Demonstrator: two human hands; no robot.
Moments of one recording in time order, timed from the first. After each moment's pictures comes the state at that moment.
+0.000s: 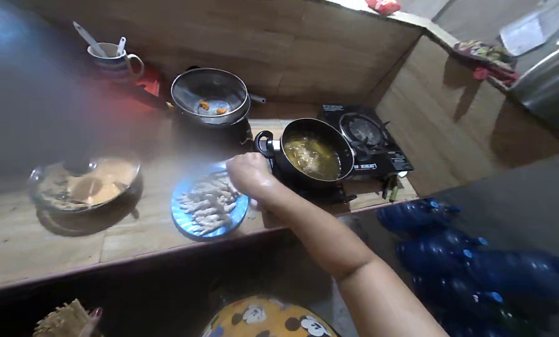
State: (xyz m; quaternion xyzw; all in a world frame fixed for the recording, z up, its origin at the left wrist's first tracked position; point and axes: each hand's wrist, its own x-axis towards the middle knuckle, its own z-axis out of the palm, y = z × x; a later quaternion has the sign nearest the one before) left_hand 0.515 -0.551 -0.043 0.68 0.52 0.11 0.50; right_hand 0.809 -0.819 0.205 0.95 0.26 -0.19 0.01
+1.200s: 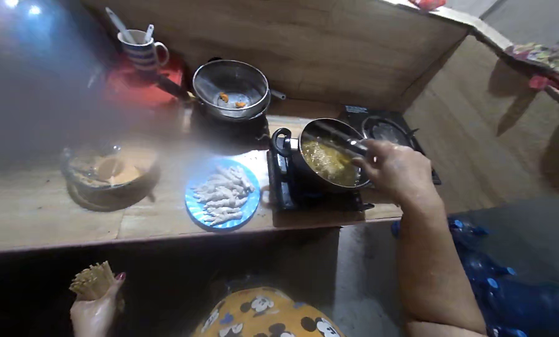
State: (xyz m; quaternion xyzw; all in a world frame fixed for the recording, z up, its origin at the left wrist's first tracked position) left_hand 0.520 -0.569 -0.034 0.69 0.53 0.12 0.47; right_hand 0.809 -0.998 0.262 1.00 0.06 0.00 0.00
